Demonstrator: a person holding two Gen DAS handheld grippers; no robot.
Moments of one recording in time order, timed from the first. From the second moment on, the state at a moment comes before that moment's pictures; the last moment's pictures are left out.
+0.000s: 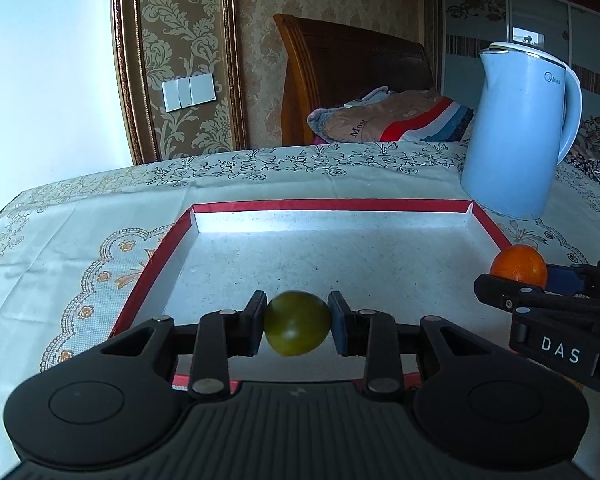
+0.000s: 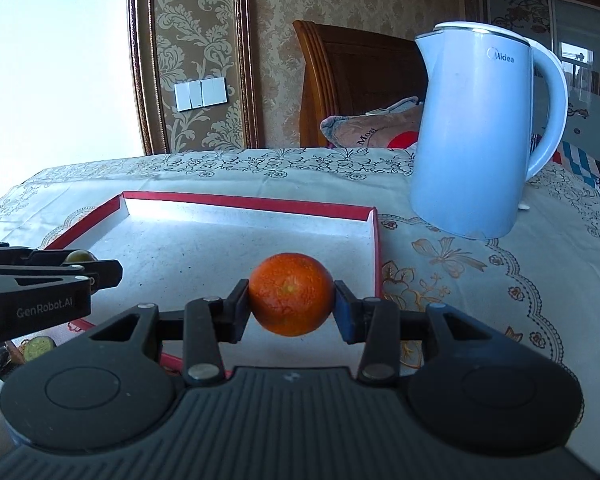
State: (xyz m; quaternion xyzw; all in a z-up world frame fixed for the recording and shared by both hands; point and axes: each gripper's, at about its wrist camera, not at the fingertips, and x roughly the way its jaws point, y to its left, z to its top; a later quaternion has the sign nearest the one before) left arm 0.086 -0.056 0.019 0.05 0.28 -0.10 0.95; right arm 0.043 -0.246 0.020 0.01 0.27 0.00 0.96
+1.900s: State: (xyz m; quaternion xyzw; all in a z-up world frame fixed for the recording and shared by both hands) left arm 0.190 -0.061 0.000 0.02 0.38 -0.05 0.92; right arm 0.139 -0.243 0.006 0.00 0.32 -0.02 0.95
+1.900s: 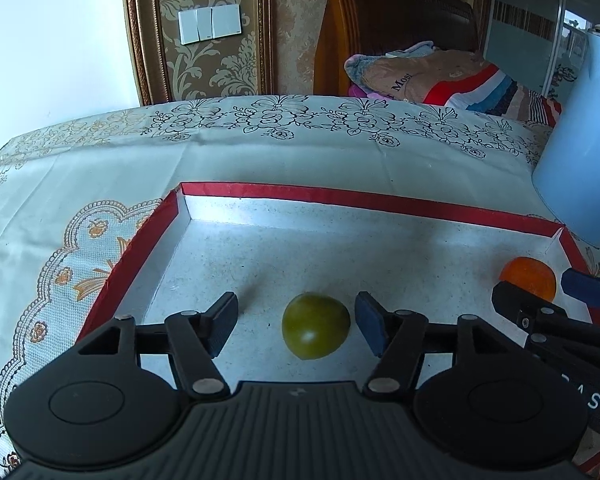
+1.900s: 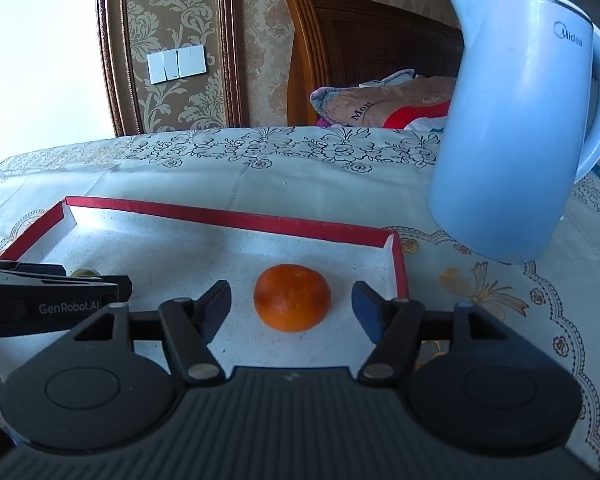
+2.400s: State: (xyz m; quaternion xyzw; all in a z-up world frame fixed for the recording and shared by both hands) left arm 0.182 -0.056 0.006 0.01 0.36 -0.04 0.93; right arm 0.128 -0.243 0.010 0.00 0.29 -0.03 0.96
